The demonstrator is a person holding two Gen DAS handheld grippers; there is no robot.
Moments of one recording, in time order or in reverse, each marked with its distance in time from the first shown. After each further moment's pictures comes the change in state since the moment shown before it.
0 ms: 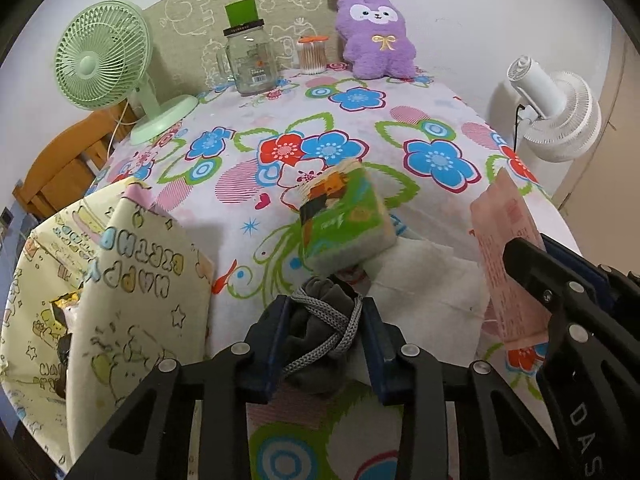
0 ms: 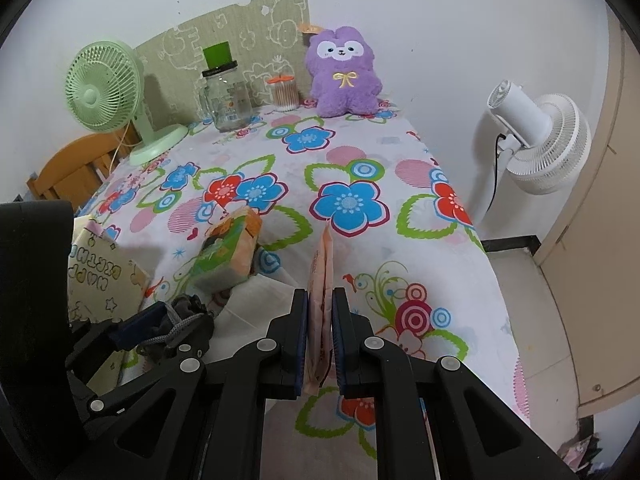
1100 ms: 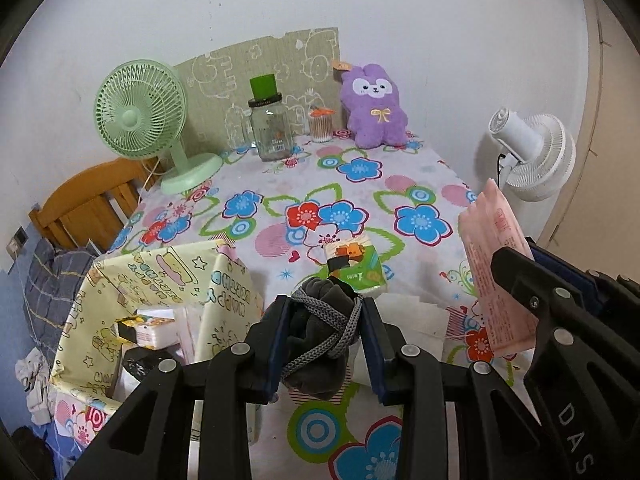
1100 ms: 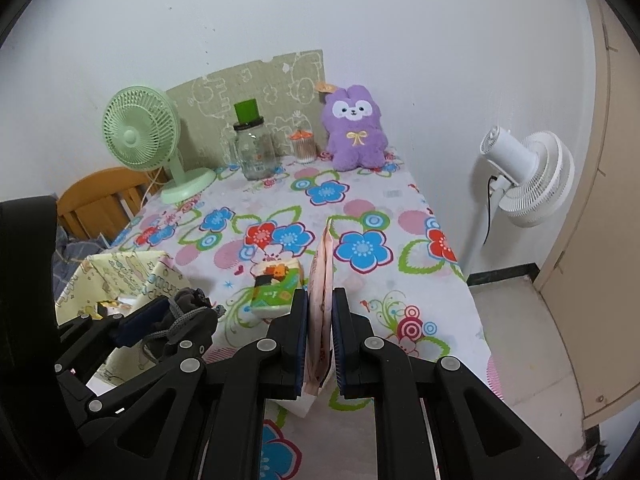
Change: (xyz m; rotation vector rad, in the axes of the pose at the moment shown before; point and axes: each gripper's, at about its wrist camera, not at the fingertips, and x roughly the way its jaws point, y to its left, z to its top) left arm -0.088 0.016 -0.004 0.009 -0.193 0.008; right arm -0.084 0.022 0.003 -0.006 -0.150 0.027
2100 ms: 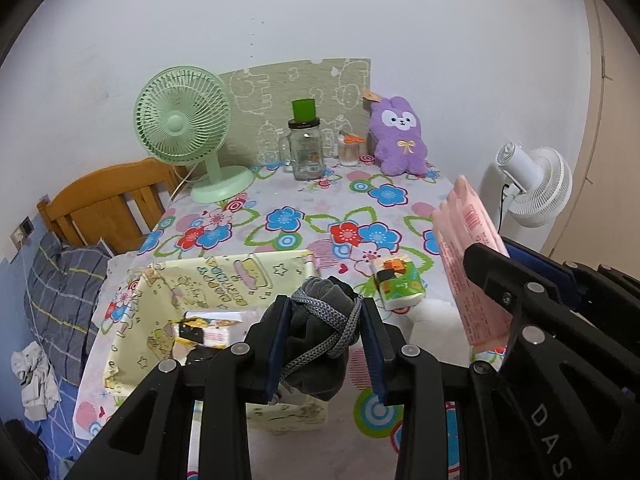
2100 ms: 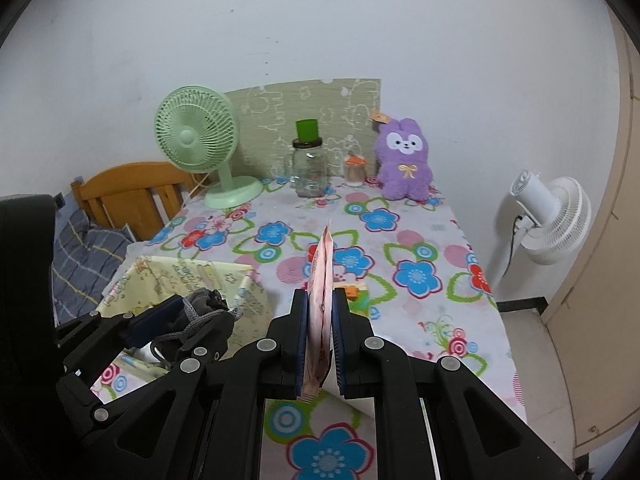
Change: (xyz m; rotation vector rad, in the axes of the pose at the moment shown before) left arm -0.044 0.074 -0.007 -0.060 -0.068 -0.023; right arm -0.031 0.085 0.013 -0.105 -0.046 0.049
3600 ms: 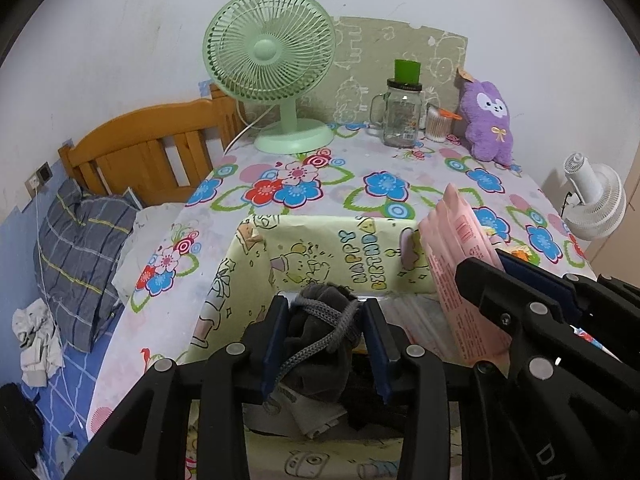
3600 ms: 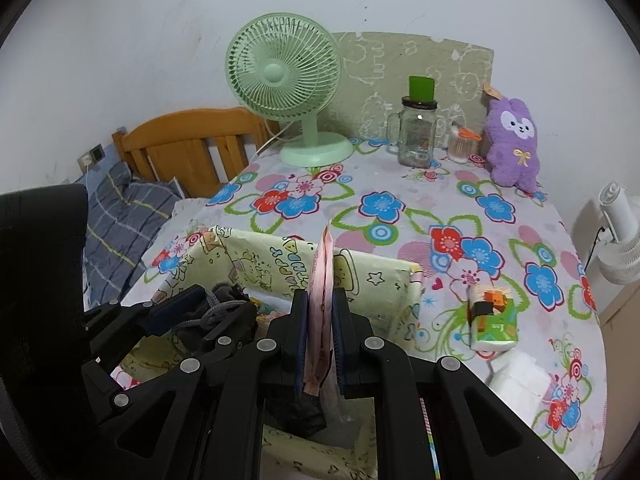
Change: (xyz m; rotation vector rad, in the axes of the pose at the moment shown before) left arm 0.064 0.128 -0.020 -0.132 0.103 0.082; right arm 0.096 0.120 0.004 -0.110 0.142 0.165
